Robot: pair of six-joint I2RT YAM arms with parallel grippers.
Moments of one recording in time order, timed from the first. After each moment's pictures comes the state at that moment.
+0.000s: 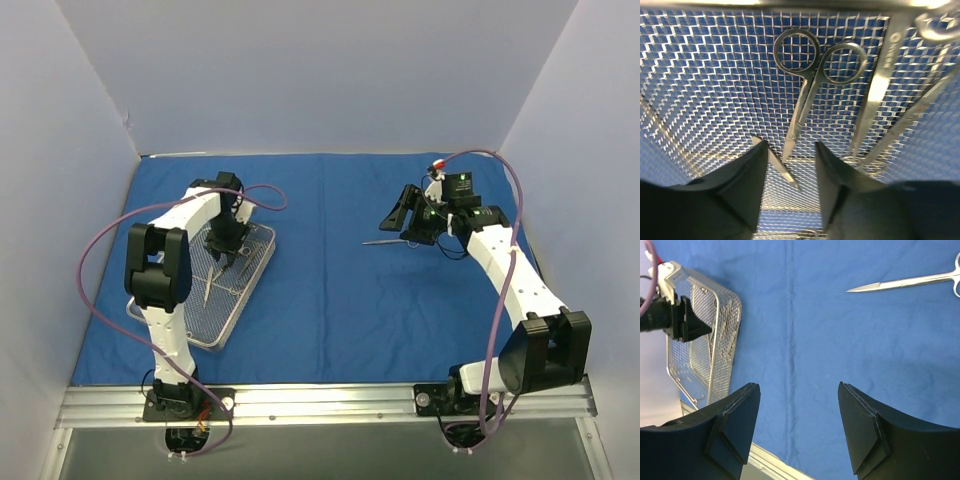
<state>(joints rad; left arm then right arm) -0.21 2.04 1.59 -1.04 -0.06 0.18 0.14 1.38 1.15 -0.58 -0.42 0.52</state>
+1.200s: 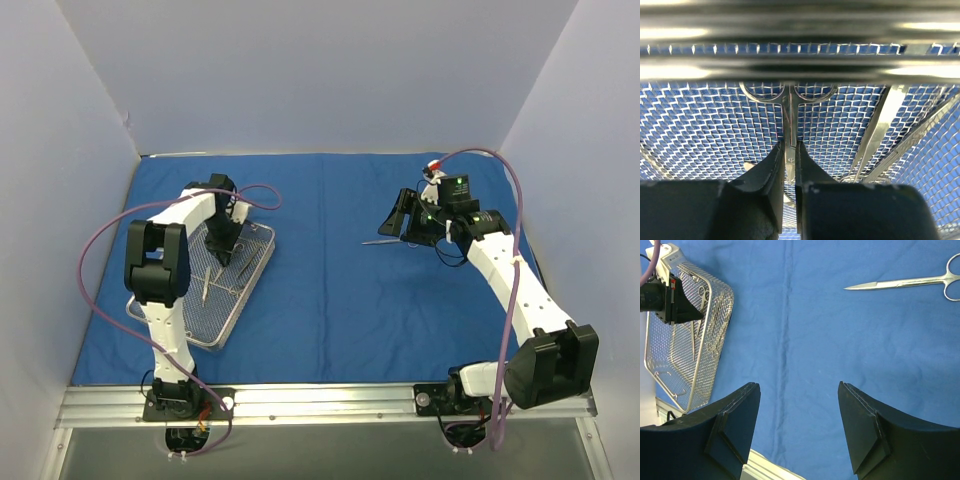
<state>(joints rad) -0.15 2.09 1.57 -0.98 0.03 0.21 0.20 1.31 1.14 -0.61 -0.34 0.47</state>
